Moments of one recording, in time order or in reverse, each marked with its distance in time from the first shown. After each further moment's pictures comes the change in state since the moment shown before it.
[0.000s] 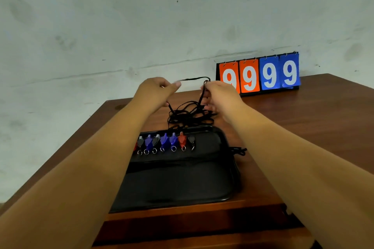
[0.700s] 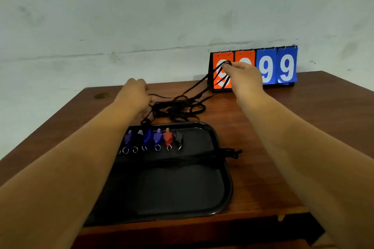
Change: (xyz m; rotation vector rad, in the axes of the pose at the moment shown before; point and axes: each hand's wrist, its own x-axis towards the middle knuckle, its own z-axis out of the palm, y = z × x) left_hand 0.064 -0.073 0.038 0.557 -0.034 -0.064; right_hand 0.052 0.004 -0.057 -0.108 0.299 -0.183
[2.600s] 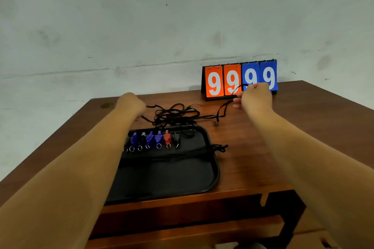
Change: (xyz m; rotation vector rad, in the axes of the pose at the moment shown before) left_hand -0.043 0.014 -0.035 -0.286 -0.088 -0.383; right_hand -0.048 -0.001 -0.067 0.022 0.152 0.129
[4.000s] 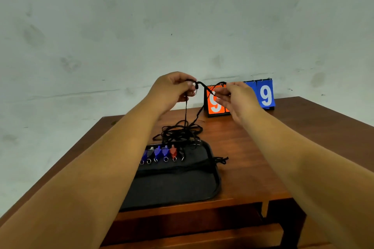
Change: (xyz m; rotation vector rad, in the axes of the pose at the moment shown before) left_hand -0.114 0.082 -0.054 -0.769 -0.187 0.683; right_hand -0.044 -0.070 0.011 0.439 -0.297 -0.003
